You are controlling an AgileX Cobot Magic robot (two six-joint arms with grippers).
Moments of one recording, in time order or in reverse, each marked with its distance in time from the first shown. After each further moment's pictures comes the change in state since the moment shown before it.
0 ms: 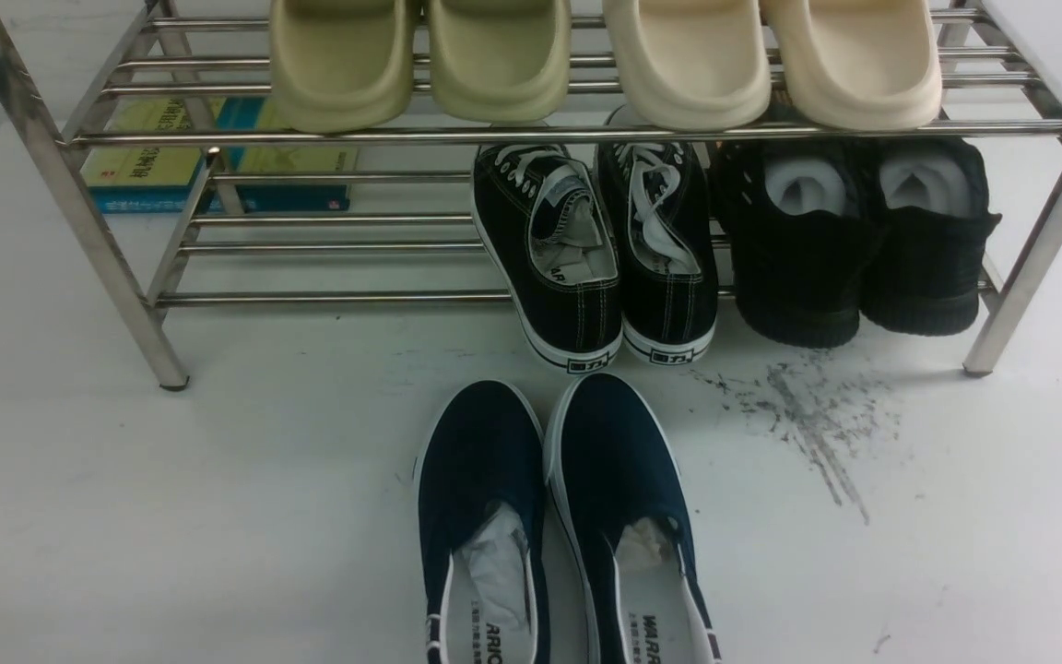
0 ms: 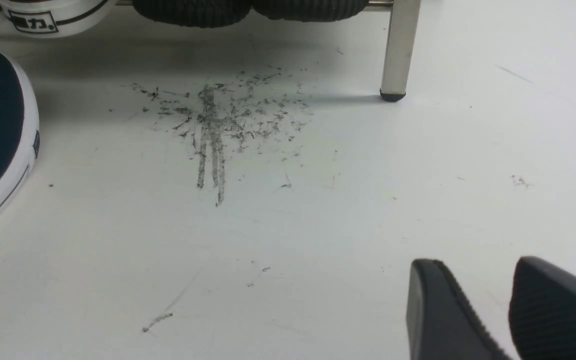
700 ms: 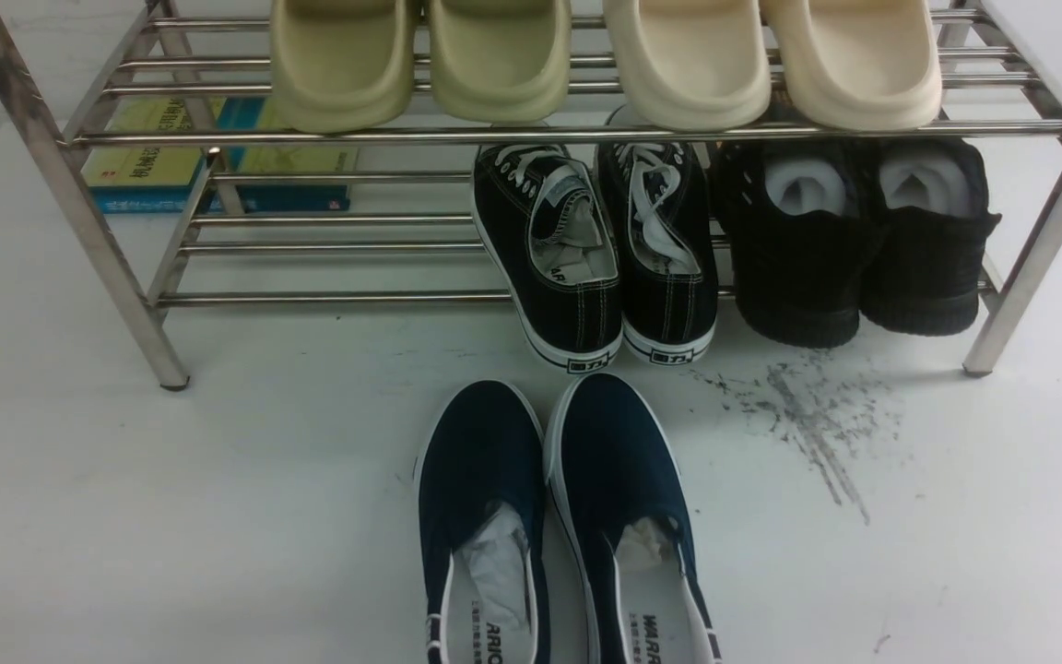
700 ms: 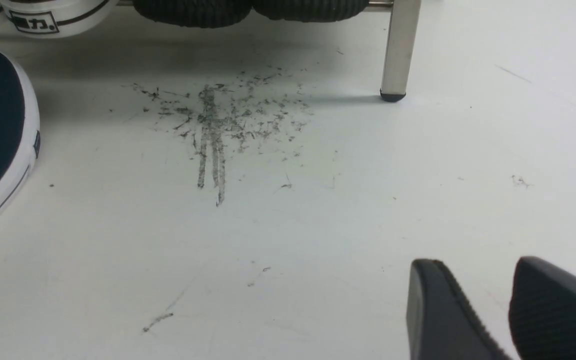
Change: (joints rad) right arm 0.000 0.000 0.000 0.000 0.000 0.000; left arm 0.000 0.000 0.000 0.000 -0.003 0.039
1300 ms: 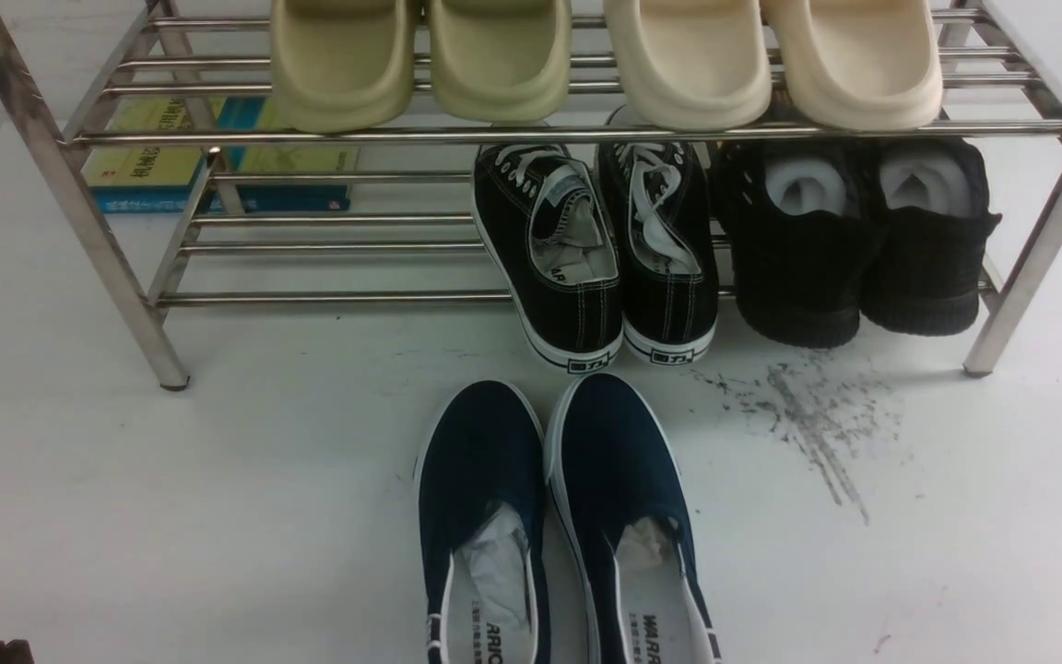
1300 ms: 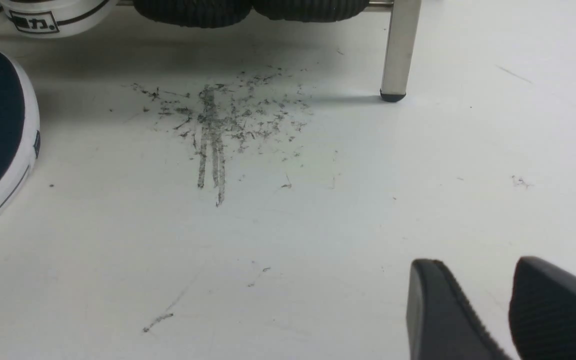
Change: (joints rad) right arm 0.000 0.000 0.000 0.000 0.000 0.000; left arm -0.103 0.000 0.000 0.000 -0.002 0.040
